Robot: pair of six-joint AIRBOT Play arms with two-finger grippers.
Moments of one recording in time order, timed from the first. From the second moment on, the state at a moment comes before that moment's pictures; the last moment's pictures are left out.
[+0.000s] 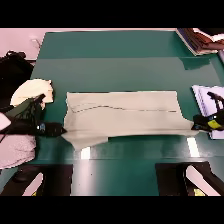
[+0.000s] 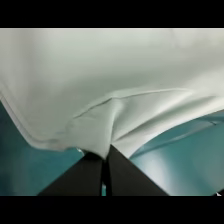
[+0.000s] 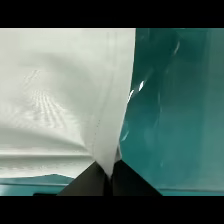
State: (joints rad) left arm -0.02 -0.69 0.67 1.04 -1.29 -1.51; right arm -0.42 -0.97 0.85 -1.41 1.51 1.40
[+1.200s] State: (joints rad) left arm -0.12 -1.46 1.31 0.92 -1.03 -1.40; right arm -0.55 -1.62 1.26 -1.02 1.44 1.25
